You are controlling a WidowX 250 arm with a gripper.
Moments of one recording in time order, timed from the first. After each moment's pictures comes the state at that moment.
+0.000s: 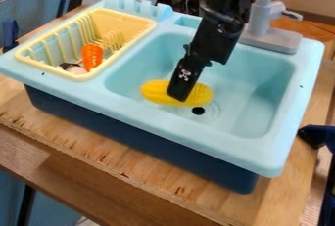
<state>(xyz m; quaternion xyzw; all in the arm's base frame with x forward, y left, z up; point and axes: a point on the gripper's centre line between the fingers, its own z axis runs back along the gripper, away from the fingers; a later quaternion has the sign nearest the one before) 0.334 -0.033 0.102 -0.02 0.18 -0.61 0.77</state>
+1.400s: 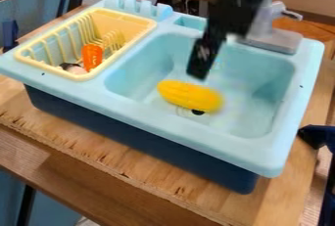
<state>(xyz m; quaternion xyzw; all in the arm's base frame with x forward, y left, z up) 0.361 -0.045 0.139 0.05 0.12 -0.62 0.77</state>
